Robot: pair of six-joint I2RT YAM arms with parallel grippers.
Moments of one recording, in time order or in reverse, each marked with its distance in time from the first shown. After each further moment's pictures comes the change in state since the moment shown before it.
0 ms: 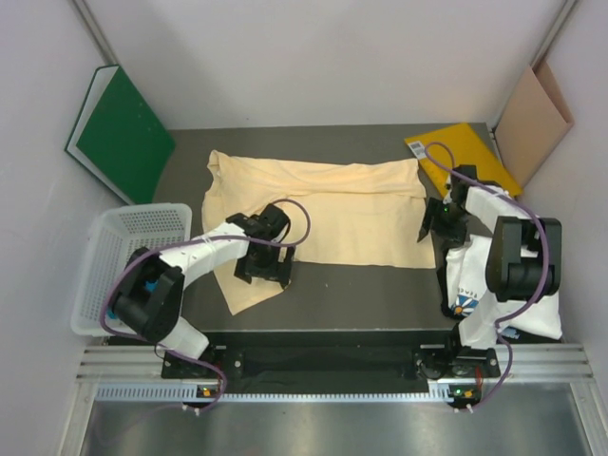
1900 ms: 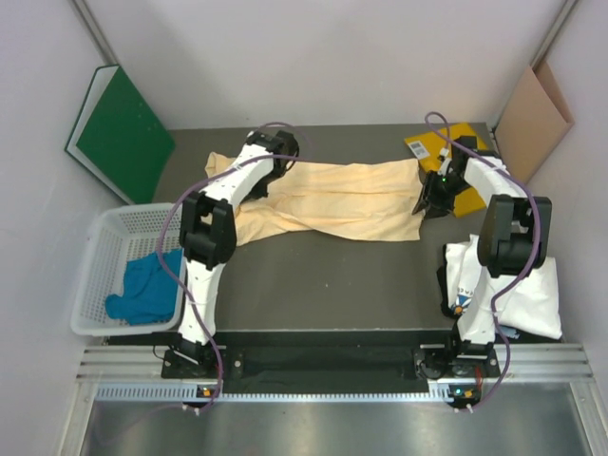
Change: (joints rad) left arm 0.171 0.687 1.058 -0.517 -0.702 -0.082; right arm -0.002 0.222 0.384 -0.140 -0.199 -0.036
